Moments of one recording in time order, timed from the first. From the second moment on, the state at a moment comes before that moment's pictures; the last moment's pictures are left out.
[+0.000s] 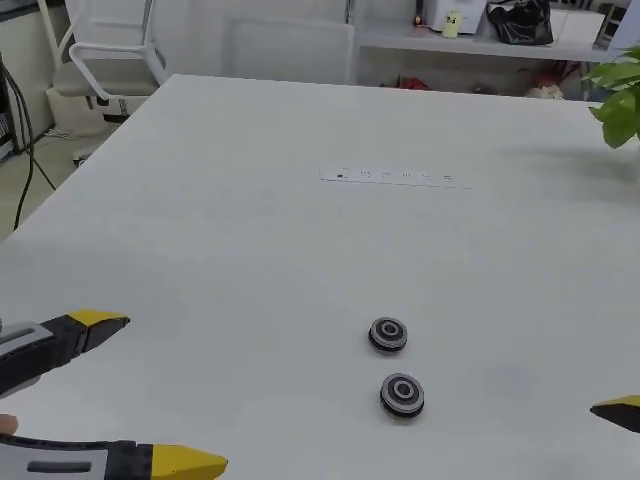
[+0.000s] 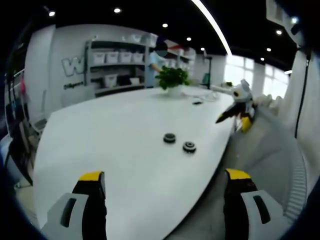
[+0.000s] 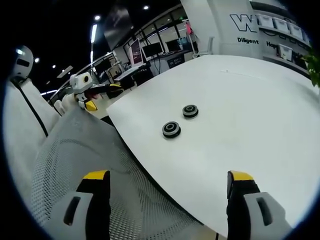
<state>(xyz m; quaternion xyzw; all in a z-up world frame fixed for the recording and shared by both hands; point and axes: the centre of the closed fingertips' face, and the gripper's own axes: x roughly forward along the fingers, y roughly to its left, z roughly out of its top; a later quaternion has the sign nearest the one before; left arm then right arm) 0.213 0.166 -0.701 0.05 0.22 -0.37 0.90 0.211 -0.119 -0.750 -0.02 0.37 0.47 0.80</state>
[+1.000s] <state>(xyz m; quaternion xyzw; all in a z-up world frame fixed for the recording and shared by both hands) 0.214 0.137 -0.681 0.05 0.21 -0.37 0.91 0.212 -0.132 -0.743 -0.01 0.34 0.49 0.80</state>
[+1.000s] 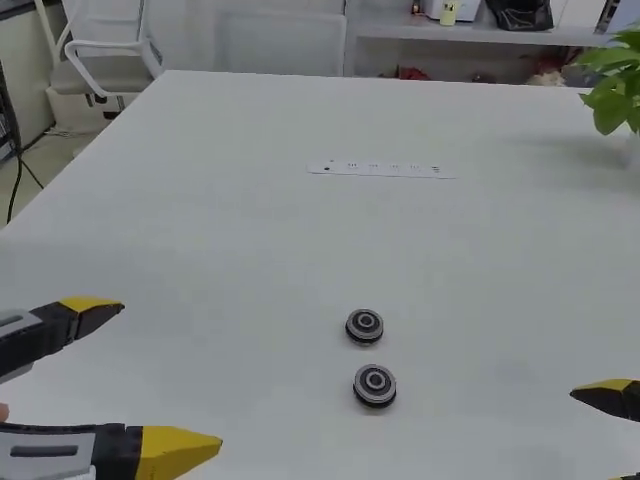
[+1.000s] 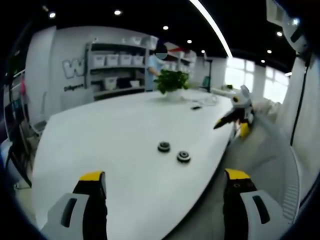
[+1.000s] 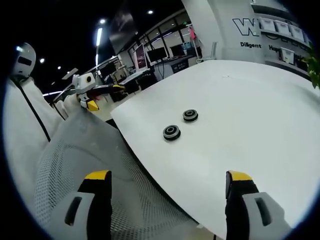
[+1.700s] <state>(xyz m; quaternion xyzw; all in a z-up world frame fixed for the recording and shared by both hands) 0.222 0.094 -0.661 0.05 0.21 -0.41 0.89 0.221 -0.129 -0.737 0.00 0.33 0.50 0.80</state>
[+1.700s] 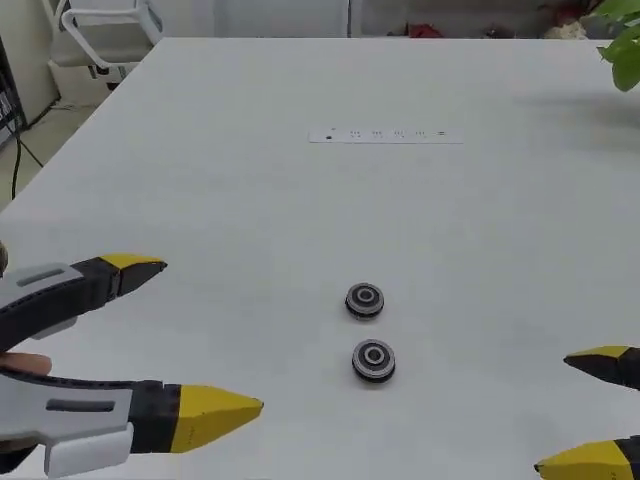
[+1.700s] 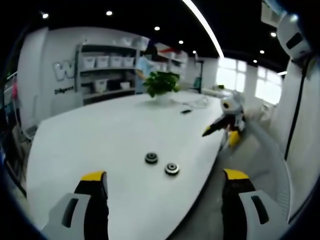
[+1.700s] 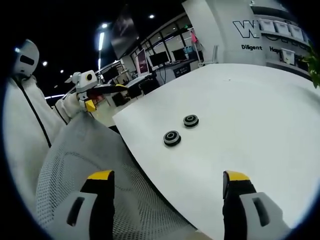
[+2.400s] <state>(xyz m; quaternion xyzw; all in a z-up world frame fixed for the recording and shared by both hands) 0.254 0.061 -0.636 0.07 0.17 -0.46 0.87 0.264 -0.115 -0.717 0.01 0.28 0.50 0.82</state>
